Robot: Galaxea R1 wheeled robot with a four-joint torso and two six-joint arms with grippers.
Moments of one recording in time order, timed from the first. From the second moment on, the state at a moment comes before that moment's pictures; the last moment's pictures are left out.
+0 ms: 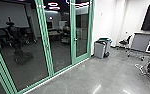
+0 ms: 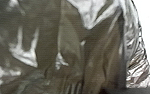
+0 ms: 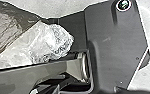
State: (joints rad) left arm 1.35 3.05 -2.81 -0.37 0.20 0.29; right arm -1.55 3.03 -2.65 -0.17 0.05 0.24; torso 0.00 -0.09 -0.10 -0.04
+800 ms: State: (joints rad) left arm 1.35 3.05 -2.81 -0.37 0.20 0.29; right arm -1.56 3.04 -2.65 -0.17 0.05 0.24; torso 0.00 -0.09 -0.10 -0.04
